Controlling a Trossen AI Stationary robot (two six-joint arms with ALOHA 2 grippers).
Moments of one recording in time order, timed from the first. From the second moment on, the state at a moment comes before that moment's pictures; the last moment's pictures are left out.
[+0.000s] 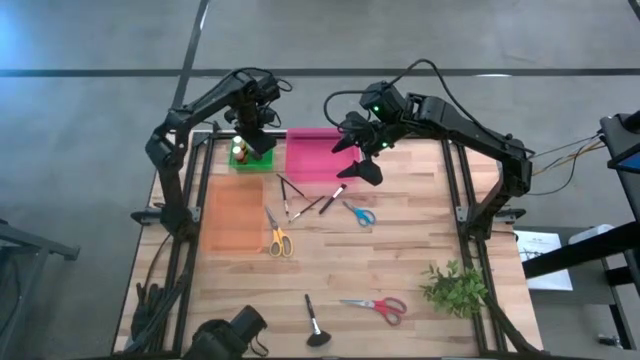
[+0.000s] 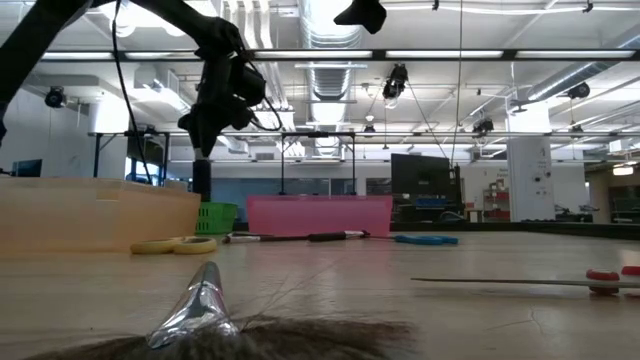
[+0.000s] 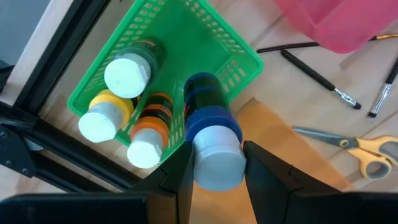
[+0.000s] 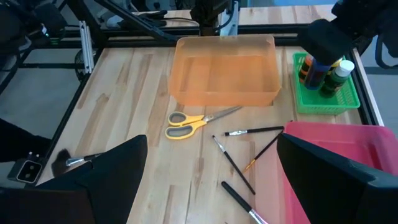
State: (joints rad) left arm 0.85 1.92 1.77 -1.55 0.02 0.09; right arm -0.33 1.66 1.90 -0.96 -0.47 -0.18
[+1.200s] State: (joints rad) left arm 0.90 1.93 1.70 -1.46 0.02 0.10; right arm -0.33 1.66 1.90 -0.95 -0.47 -0.19
